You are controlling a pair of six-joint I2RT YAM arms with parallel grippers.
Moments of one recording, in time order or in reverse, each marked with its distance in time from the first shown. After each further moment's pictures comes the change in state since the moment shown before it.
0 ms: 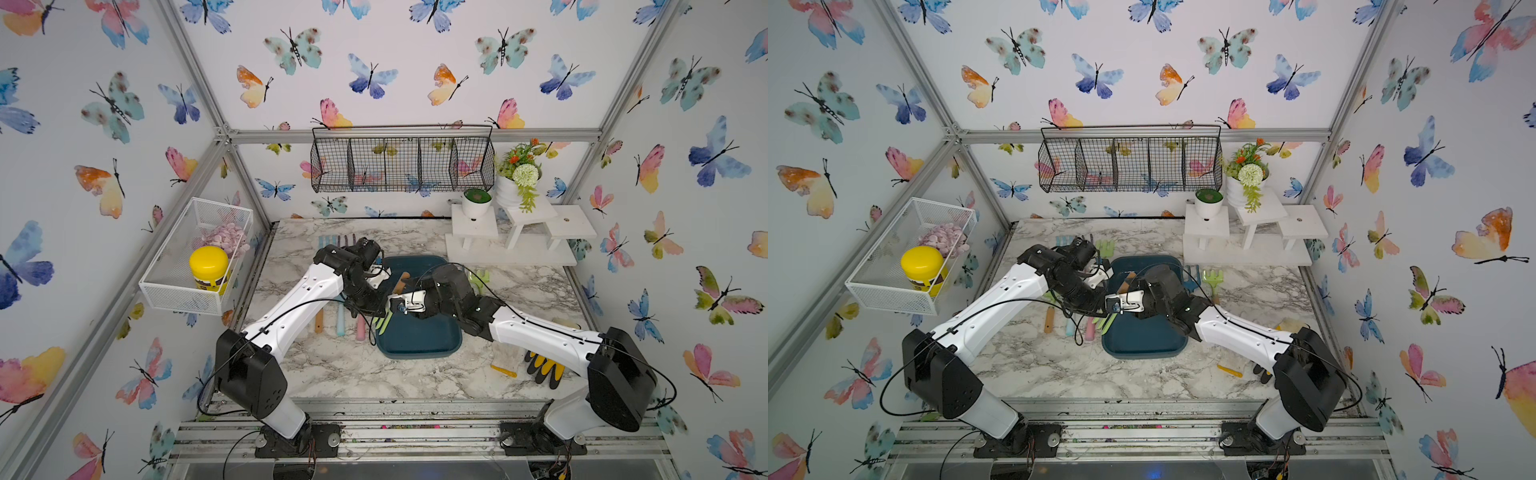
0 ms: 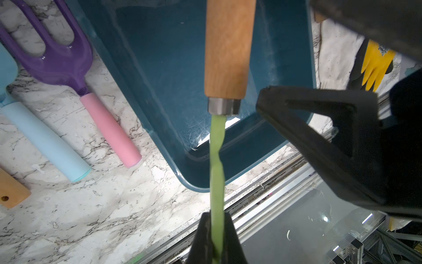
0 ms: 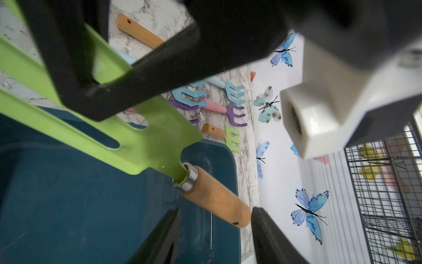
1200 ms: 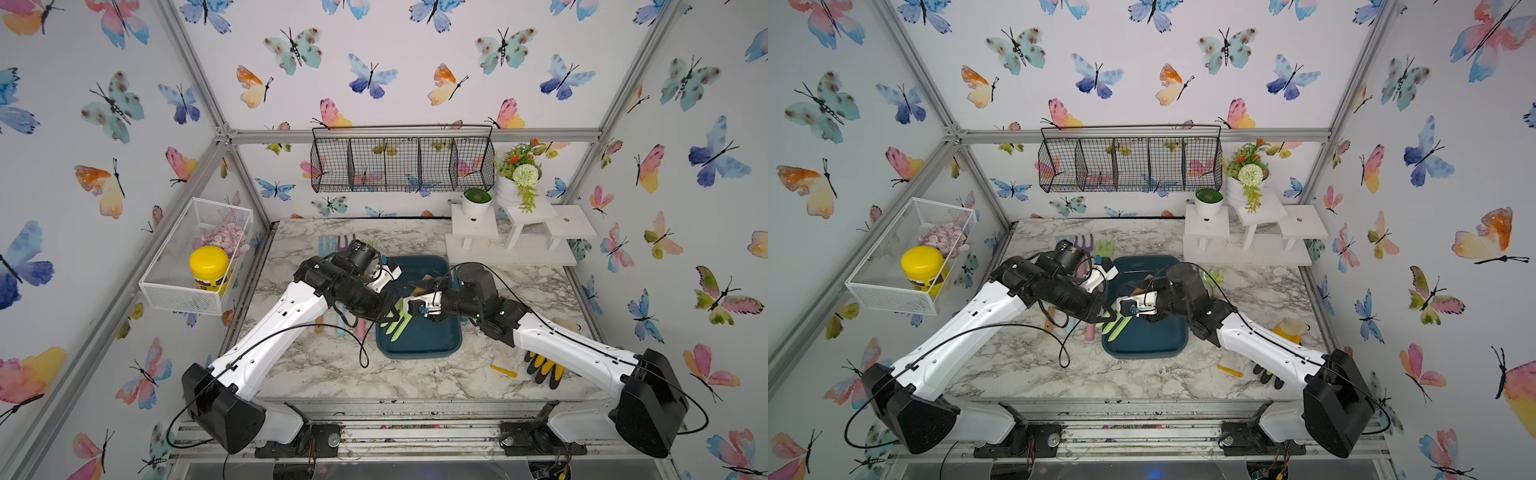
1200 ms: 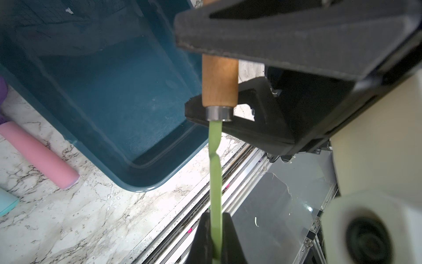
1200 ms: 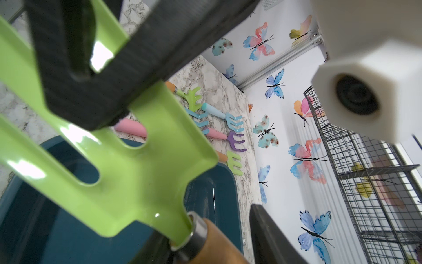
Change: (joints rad) left arm -0.060 -0.177 -0.028 0.079 0.197 -0.014; right arm -0.084 -0.175 -0.079 -0.017 -0.272 0.052
